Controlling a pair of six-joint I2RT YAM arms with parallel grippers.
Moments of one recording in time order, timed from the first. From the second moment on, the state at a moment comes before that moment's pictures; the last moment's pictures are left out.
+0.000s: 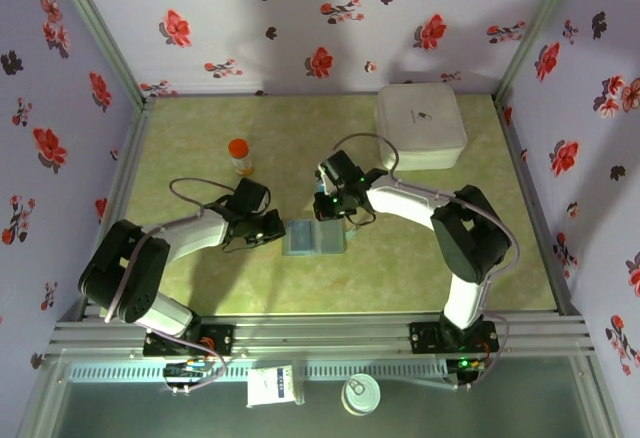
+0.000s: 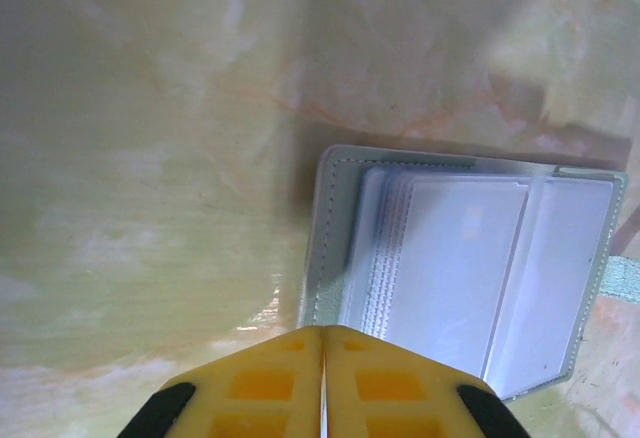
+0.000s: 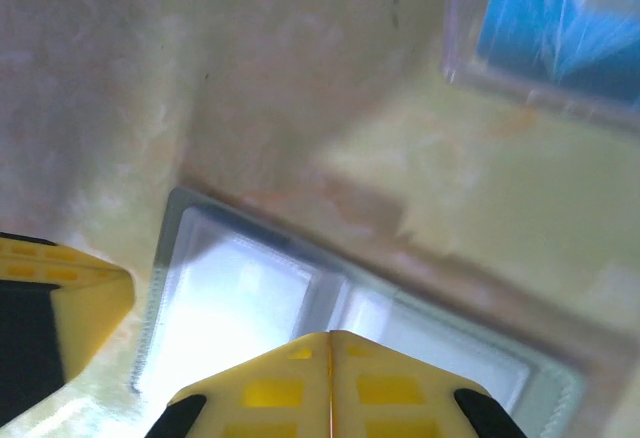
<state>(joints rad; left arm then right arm) -0.56 1.51 0.70 -0.25 0.27 -0.81 0.73 1.80 1.16 -0.41 -0.27 0.51</state>
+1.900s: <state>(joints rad) -0.58 1.56 0.71 -0.28 0.27 -0.80 0.79 1.85 1.04 -0.20 -0.39 0.89</state>
